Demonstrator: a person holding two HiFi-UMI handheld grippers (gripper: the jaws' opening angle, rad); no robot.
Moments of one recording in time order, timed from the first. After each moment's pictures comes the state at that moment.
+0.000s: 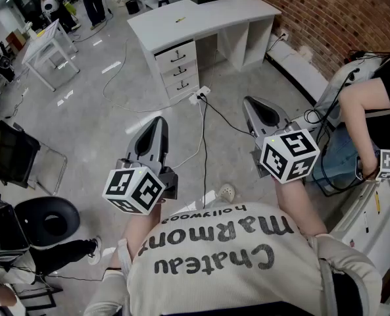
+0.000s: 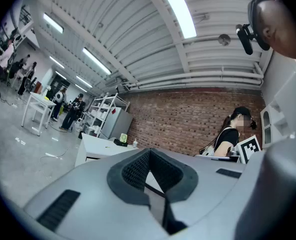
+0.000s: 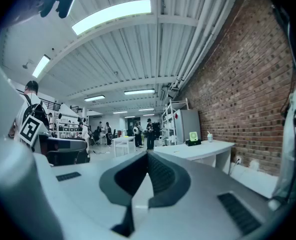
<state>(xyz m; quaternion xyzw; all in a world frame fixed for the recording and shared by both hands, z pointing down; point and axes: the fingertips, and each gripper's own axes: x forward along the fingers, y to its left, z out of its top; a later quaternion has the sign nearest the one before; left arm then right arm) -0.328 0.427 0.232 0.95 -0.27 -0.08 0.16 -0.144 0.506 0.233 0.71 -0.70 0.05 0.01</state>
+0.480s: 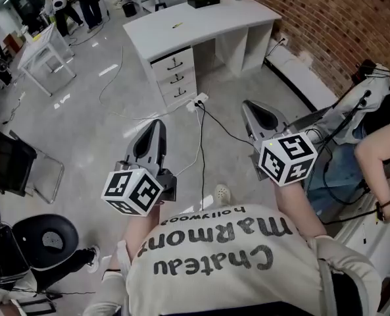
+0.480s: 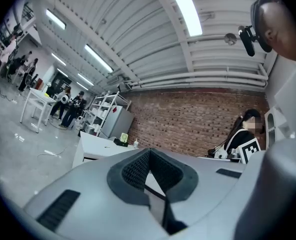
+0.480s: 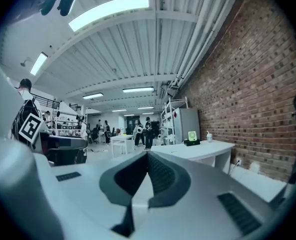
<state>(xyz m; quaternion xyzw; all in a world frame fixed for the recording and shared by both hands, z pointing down) -0.288 0.366 0.235 0.94 -0.28 -0.08 0.17 -0.101 0.448 0.237 0.71 -0.70 0.06 0.02</state>
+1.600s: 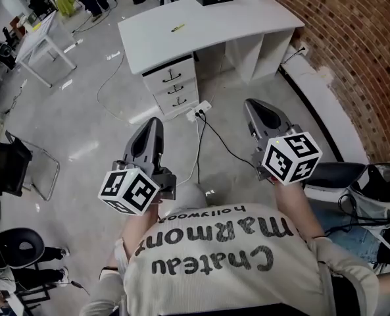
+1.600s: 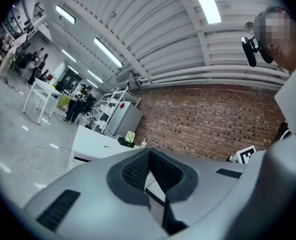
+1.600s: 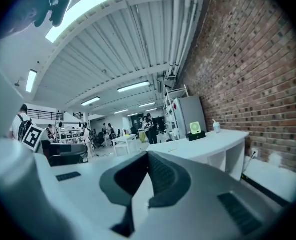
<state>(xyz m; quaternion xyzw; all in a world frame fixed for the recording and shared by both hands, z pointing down) -0.100 0.194 0.267 0.92 -0.32 -0.09 0.21 0.104 0.263 0.275 0.67 -0.73 0.12 -0.01</state>
